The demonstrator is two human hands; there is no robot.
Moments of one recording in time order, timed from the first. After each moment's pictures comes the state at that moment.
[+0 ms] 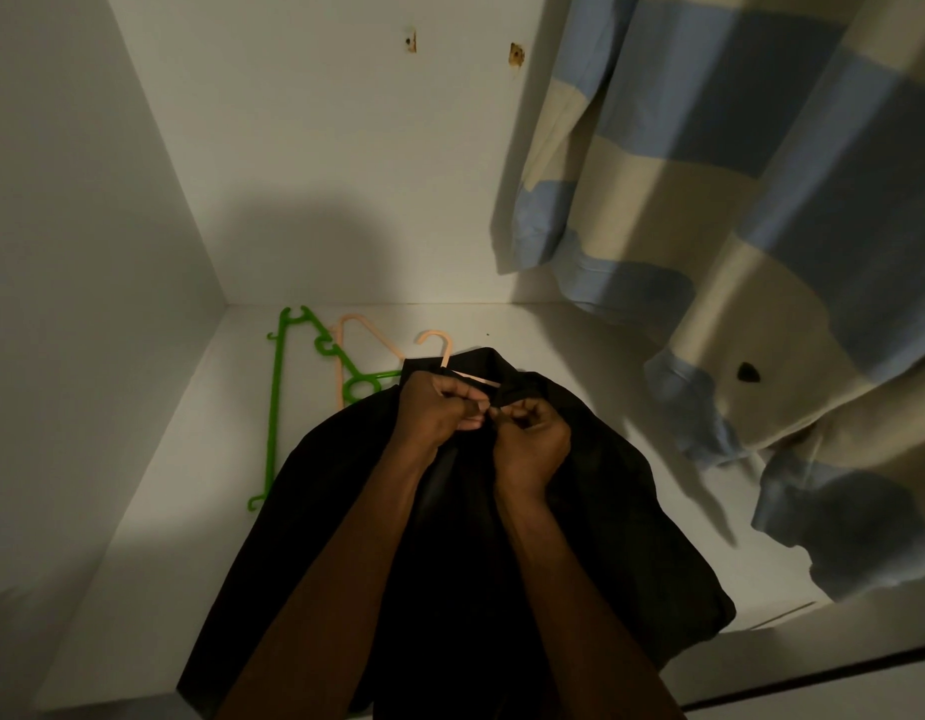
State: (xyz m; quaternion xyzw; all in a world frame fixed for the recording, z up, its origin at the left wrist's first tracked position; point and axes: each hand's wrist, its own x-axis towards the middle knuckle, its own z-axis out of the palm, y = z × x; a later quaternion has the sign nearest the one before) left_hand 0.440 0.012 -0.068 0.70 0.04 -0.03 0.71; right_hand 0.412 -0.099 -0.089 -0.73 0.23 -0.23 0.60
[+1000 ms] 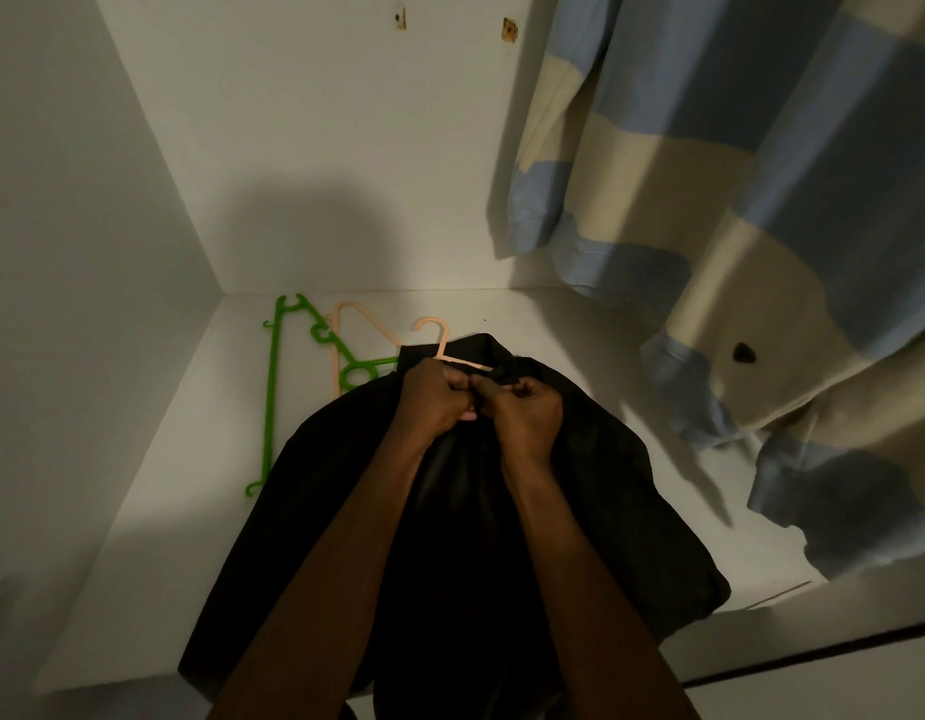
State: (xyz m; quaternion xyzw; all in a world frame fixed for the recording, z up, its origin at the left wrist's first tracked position) left_hand 0.443 0.008 -0.070 0.78 0.04 -0.04 0.62; right_hand 0.416 -0.107 -0.069 -0.73 0.21 -0.12 0.64
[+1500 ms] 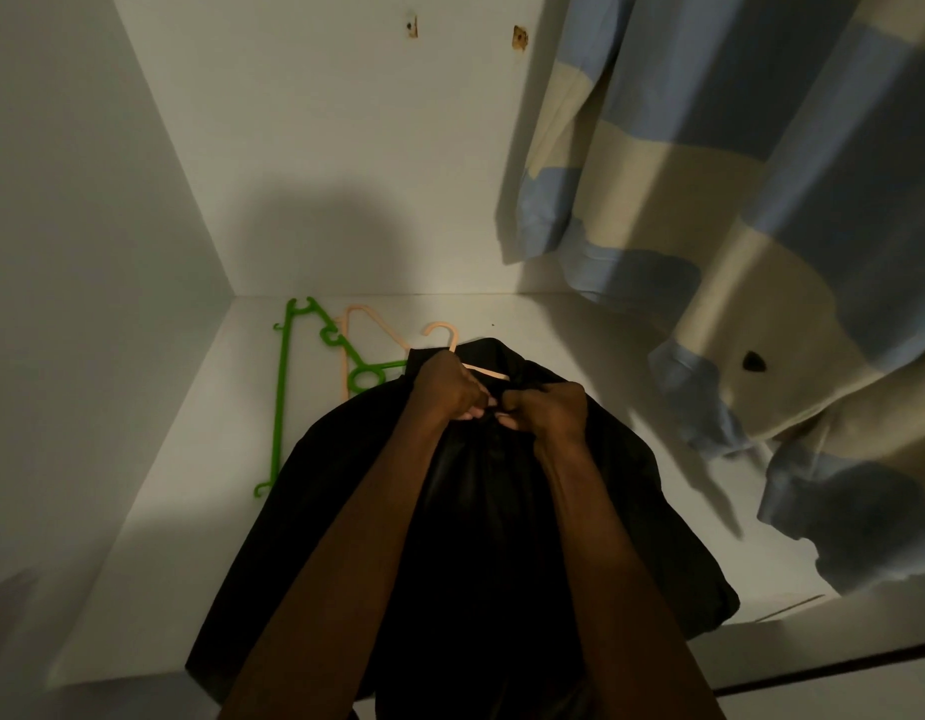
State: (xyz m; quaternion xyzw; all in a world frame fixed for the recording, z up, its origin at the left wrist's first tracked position) left_hand 0.465 0.001 -0.049 0.83 0.09 -0.15 0.53; right_hand 0.431 -0.135 -0.048 -0.70 0.25 0.01 0.67
